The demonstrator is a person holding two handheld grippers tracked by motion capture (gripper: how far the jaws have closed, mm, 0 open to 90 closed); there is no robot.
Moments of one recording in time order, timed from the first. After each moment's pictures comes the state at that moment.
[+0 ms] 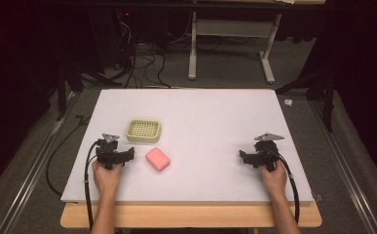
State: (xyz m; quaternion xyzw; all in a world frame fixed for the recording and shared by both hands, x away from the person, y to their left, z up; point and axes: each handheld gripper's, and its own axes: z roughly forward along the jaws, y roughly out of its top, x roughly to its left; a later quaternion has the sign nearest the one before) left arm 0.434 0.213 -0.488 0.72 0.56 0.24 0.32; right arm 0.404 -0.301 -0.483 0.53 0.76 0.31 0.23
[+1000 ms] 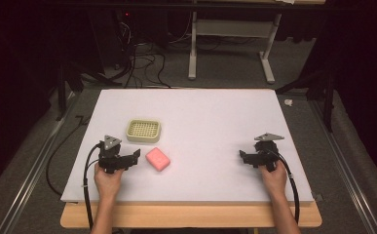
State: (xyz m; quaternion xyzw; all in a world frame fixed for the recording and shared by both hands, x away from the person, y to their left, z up) left arm 0.401 0.197 -0.456 0.74 0.49 0.22 0.40; right arm 0.404 -0.301 -0.483 0.53 0.76 0.31 0.23
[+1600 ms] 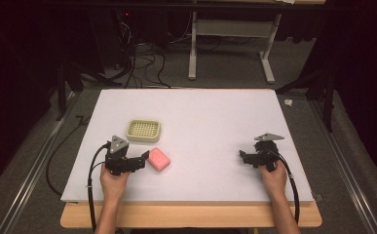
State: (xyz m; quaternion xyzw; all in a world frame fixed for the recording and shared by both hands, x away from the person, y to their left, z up) left arm 0.386 0.173 -0.443 0.75 0.45 0.21 0.43; right arm 0.404 -0.301 -0.483 0.53 0.76 0.31 0.23
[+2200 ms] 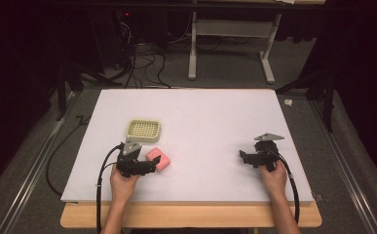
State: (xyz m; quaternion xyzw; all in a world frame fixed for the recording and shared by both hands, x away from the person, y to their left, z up) left arm 0.385 0.144 -0.450 0.78 0.41 0.18 0.43; right arm 0.404 -0.301 -0.483 0.53 0.76 0.31 0.23
